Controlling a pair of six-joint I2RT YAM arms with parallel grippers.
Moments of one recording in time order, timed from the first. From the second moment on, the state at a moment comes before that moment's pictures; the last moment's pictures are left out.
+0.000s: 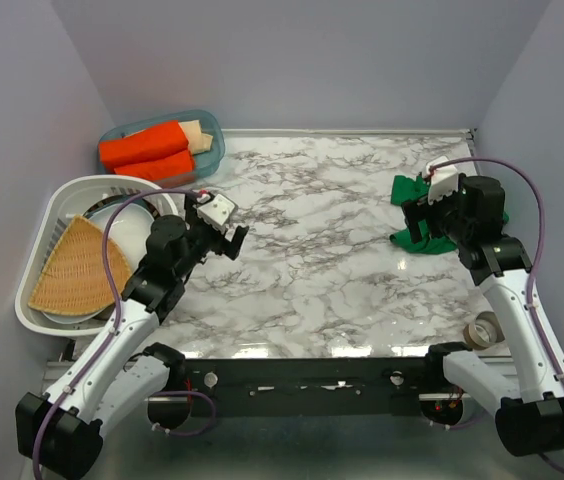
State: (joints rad) left arm -0.41 0.82 0.66 0.02 0.15 0.25; right arm 0.12 0.96 1.00 -0.51 -0.09 -0.35
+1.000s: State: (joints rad) left arm -0.43 1.03 0.81 -0.13 0.34 0.24; right arm -0.03 1.88 1.64 -0.76 -0.13 -0.56
